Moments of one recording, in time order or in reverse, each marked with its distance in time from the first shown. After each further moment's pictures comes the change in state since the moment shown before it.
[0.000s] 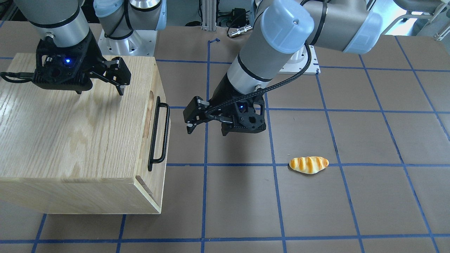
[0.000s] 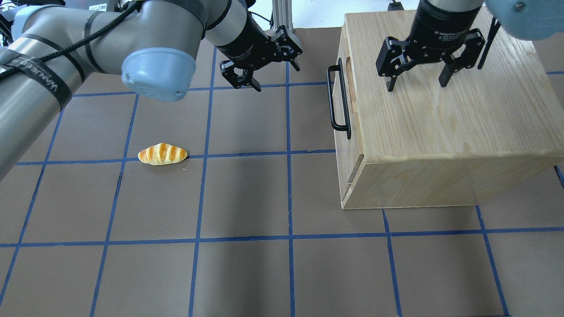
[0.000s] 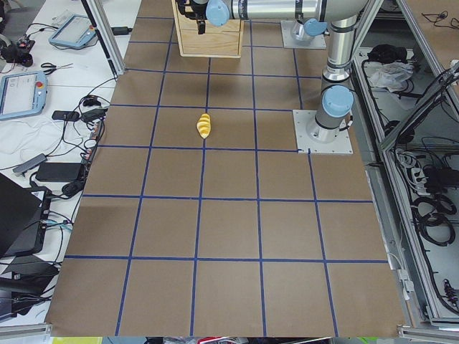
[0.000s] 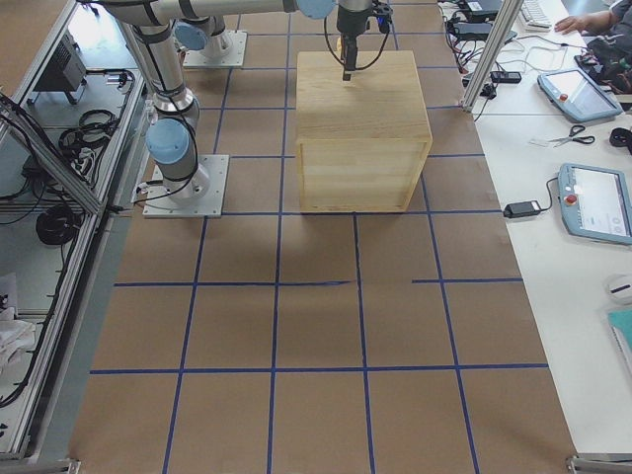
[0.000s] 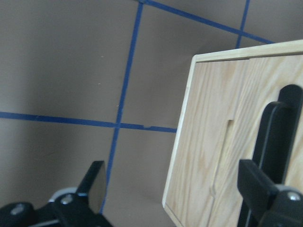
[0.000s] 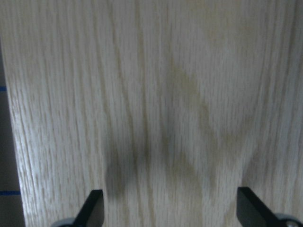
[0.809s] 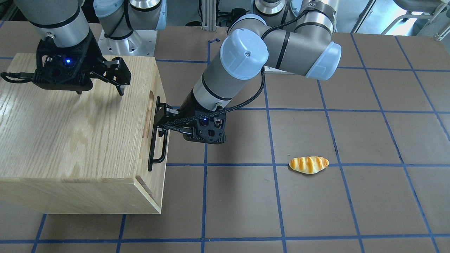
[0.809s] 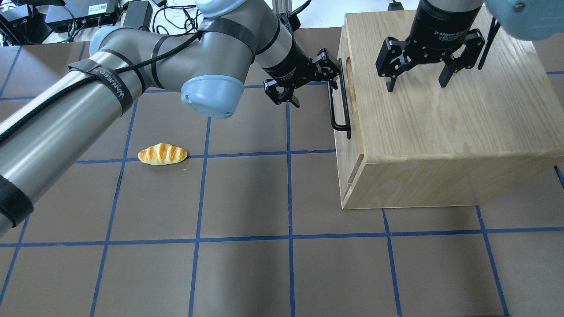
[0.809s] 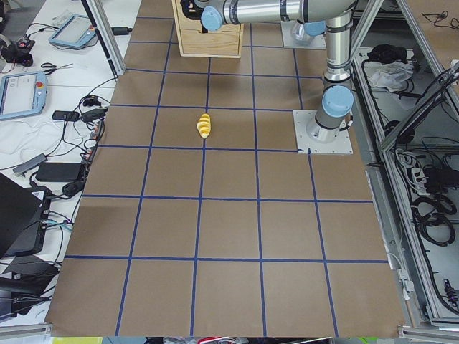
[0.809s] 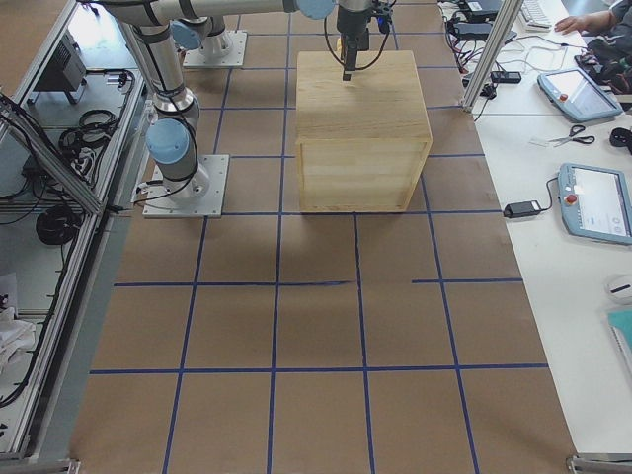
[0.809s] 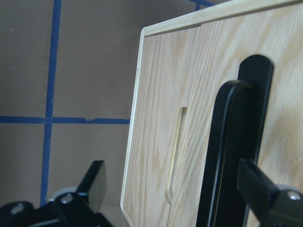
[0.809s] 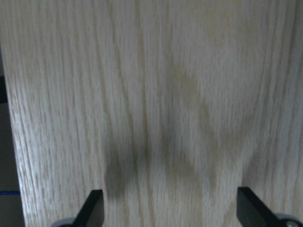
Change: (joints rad) left arm -0.080 -0.087 -0.008 0.087 -0.037 -0.006; right arm 0.000 0.000 0.000 0.000 0.000 0.000
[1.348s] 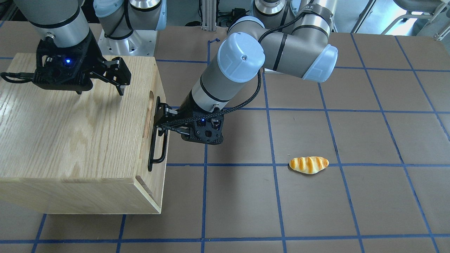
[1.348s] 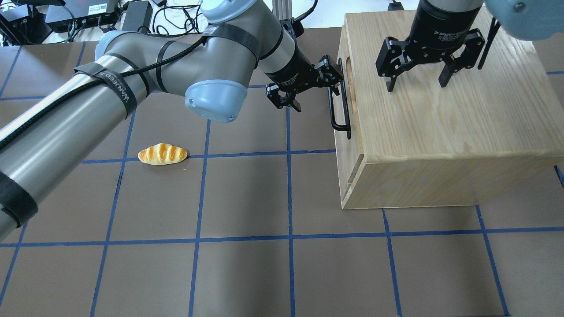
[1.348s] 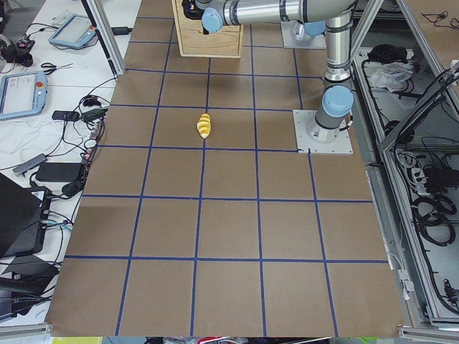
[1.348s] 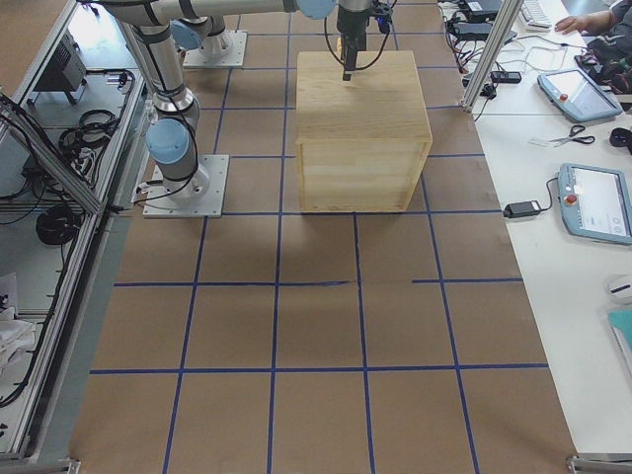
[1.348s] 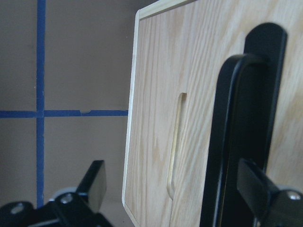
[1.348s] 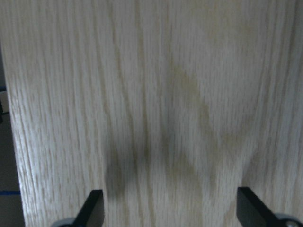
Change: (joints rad) left arm -0.004 -0.005 -0.011 0.001 0.000 0.026; right arm 0.000 0.000 0.000 0.000 0.000 0.000
